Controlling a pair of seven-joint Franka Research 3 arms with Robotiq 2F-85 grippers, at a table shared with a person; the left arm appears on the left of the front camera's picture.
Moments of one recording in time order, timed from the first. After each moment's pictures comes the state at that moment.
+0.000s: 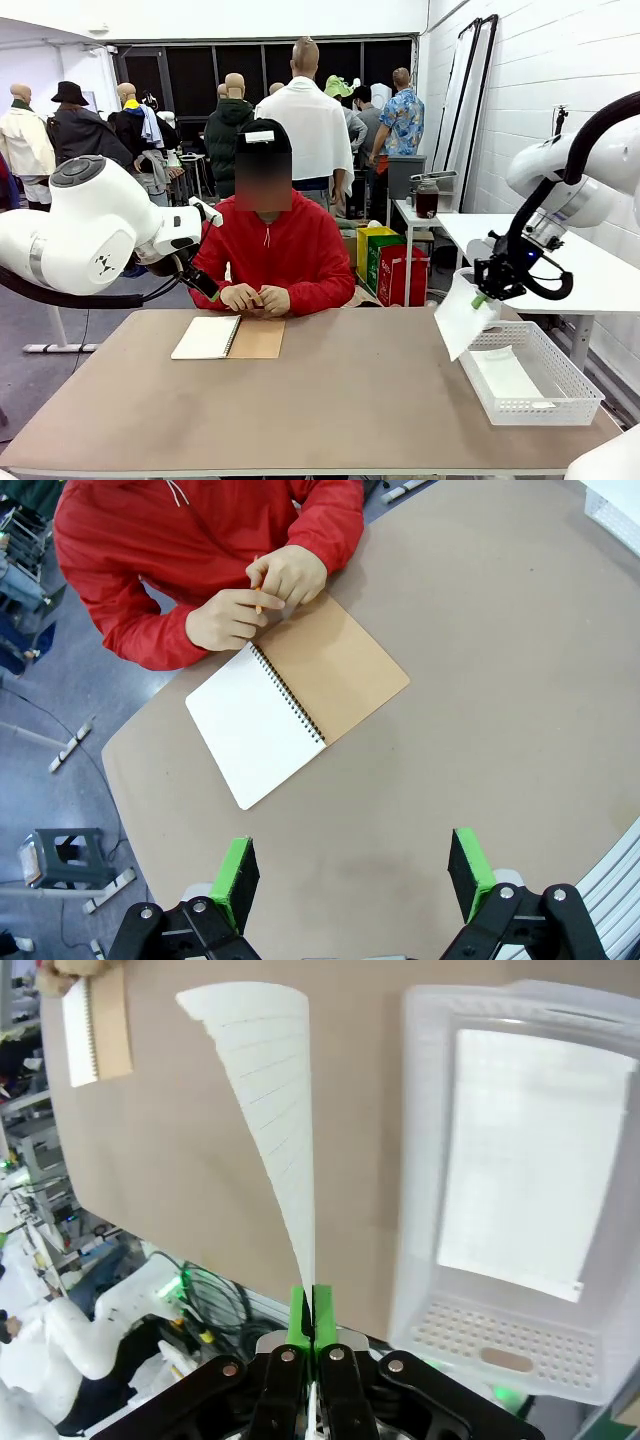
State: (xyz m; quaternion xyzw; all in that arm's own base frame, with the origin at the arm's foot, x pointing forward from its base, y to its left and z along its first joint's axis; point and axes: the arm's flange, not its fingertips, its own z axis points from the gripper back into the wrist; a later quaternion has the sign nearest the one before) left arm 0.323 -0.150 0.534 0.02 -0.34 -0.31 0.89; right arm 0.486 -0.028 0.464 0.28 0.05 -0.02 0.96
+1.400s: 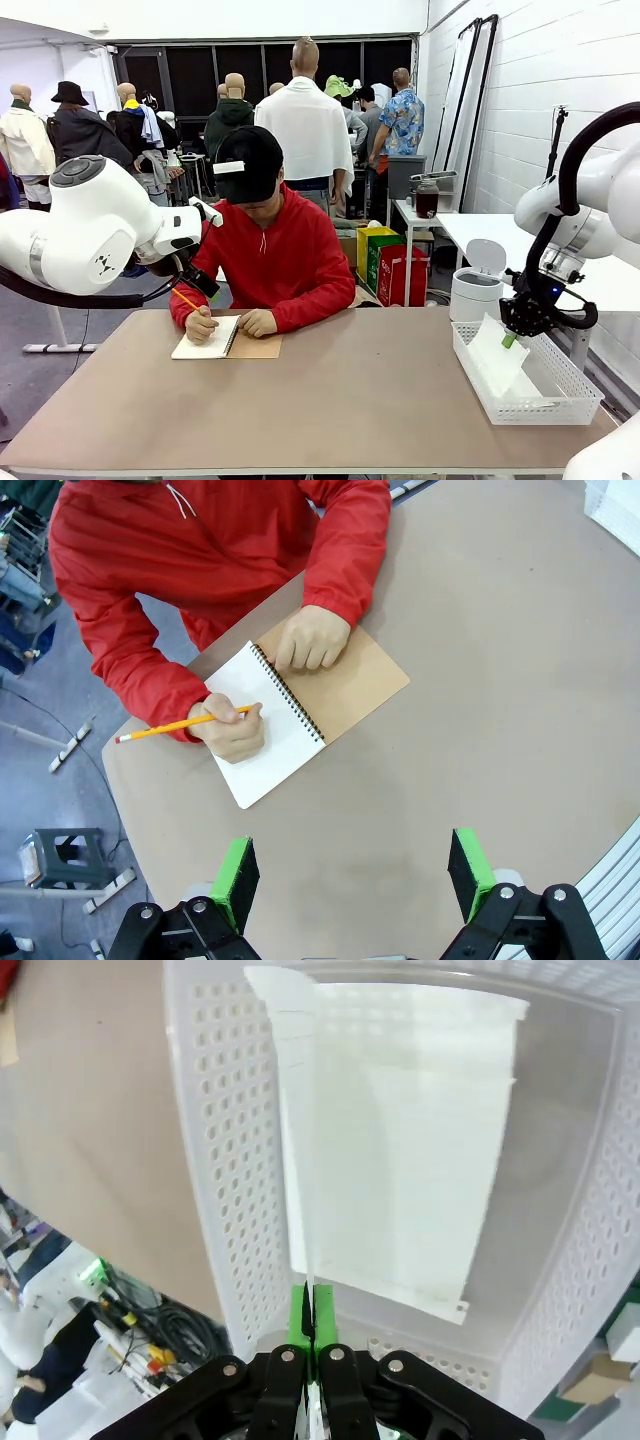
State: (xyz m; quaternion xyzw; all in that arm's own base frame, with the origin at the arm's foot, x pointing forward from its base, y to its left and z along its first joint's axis) left arm 0.323 -0.150 0.534 0.02 -0.34 -0.31 0.89; right arm 0.496 -0.081 0.379 0.22 0.09 0.01 0.97
